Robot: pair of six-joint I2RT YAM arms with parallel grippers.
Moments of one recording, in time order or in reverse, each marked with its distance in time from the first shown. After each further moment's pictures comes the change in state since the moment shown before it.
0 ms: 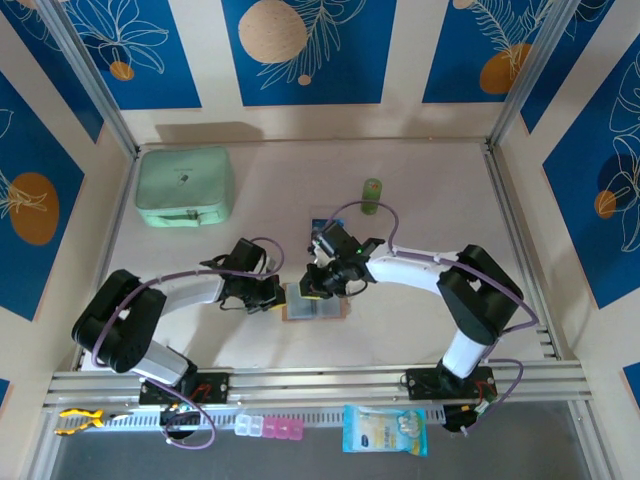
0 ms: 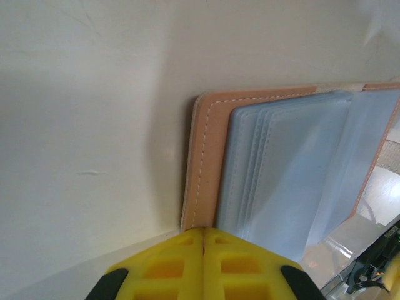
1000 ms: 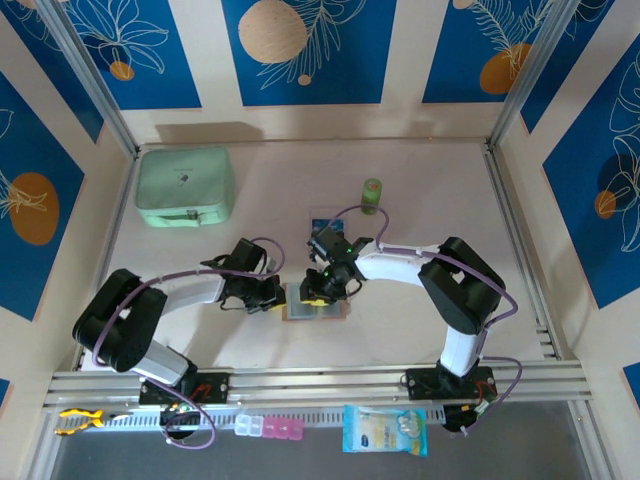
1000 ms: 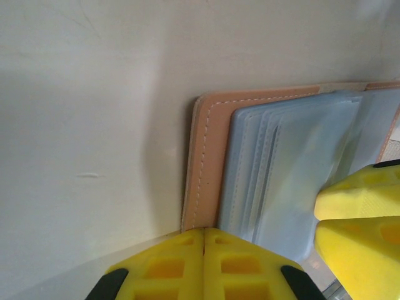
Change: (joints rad) left arm -0.003 0.004 0.002 -0.002 -0.007 0.009; right arm 0.006 0.098 0.047 -0.097 0.061 0.024
